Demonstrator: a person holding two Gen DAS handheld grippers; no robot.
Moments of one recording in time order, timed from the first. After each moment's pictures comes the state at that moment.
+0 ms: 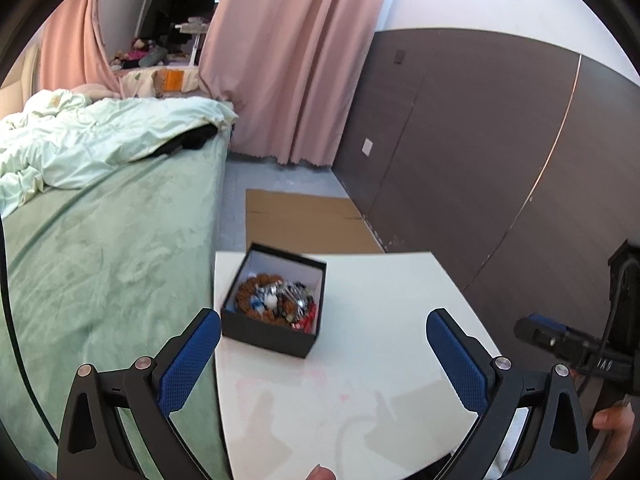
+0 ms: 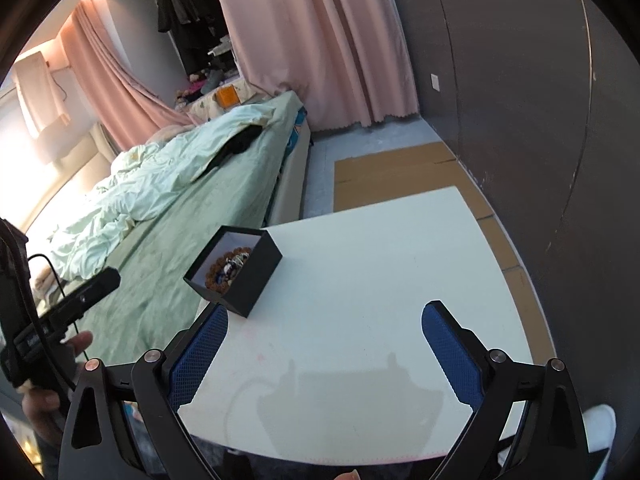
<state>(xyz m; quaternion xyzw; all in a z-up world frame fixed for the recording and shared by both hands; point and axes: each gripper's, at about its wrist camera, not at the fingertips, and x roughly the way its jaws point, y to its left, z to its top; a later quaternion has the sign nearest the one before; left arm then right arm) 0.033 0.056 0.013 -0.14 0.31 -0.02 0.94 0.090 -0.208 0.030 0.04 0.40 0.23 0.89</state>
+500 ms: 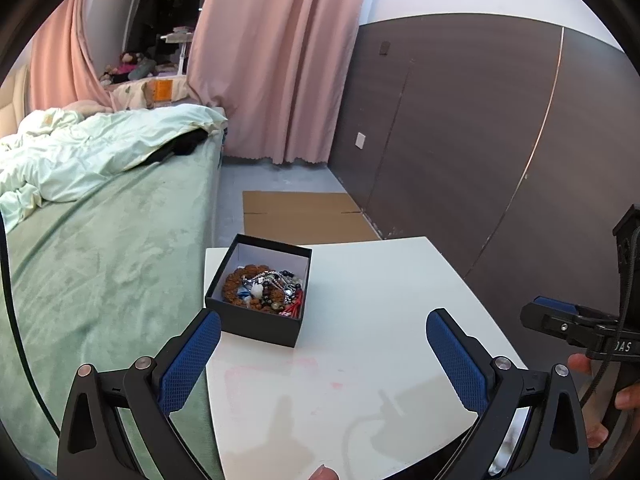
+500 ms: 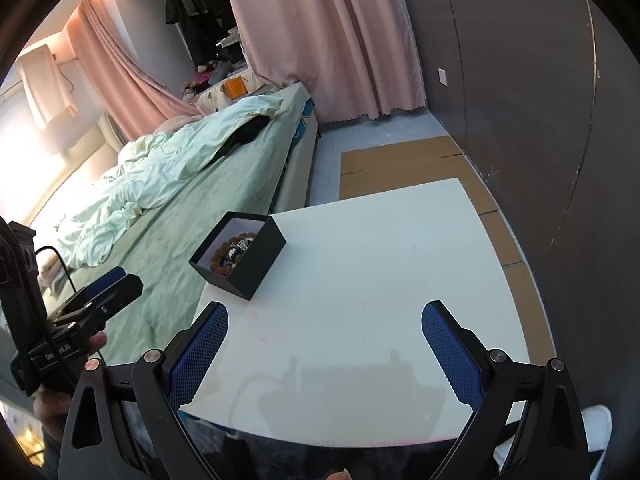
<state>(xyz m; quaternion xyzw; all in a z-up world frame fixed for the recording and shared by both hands) 0.026 0.032 0.008 -0.11 0.31 -0.02 0.94 0.078 -0.216 0.026 0.03 0.40 0.24 0.88</state>
